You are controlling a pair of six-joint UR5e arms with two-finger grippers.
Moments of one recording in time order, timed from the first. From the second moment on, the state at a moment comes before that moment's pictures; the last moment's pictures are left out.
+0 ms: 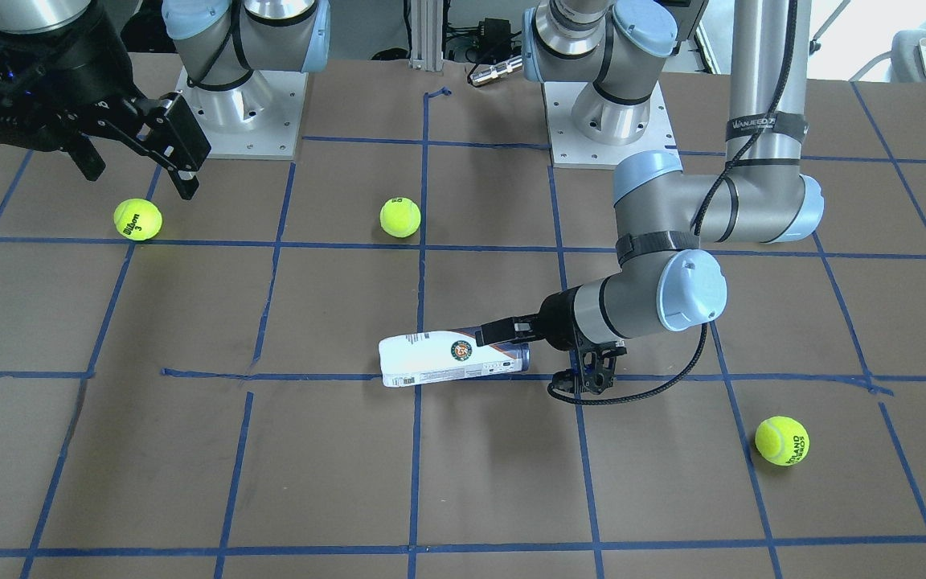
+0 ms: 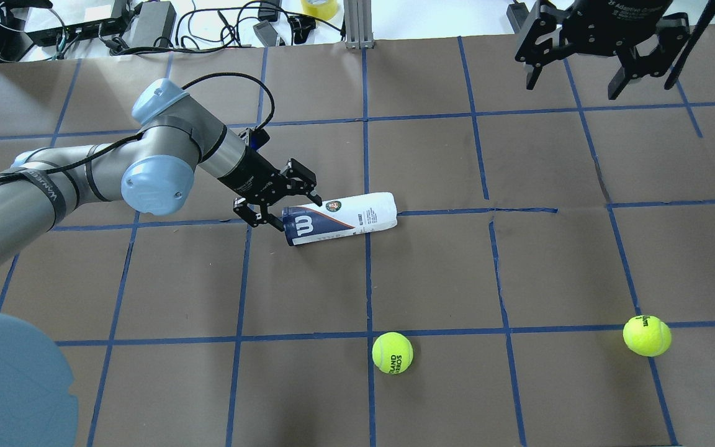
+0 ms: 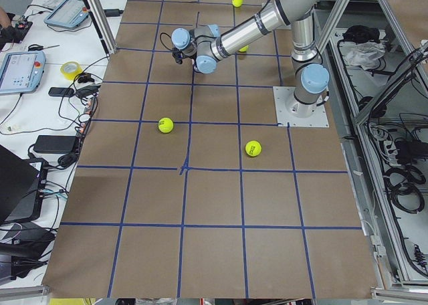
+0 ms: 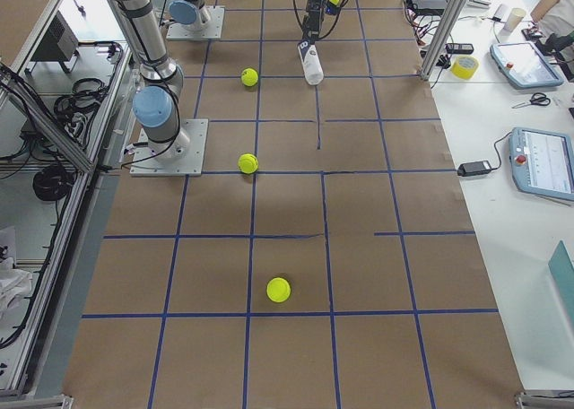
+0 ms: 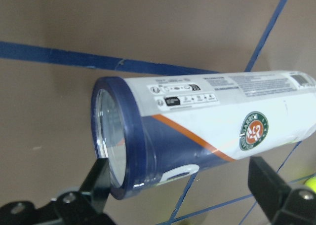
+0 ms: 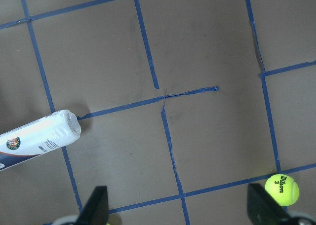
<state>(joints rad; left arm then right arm) -1.54 -1.97 -1.83 -1.16 1.02 -0.16 1.56 -1.54 1.38 -1.47 -1.58 0.21</state>
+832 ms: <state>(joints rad) -1.54 -2.00 -1.83 -1.13 1.02 -0.18 1.56 -1.54 1.39 -1.47 -1.58 0.20</state>
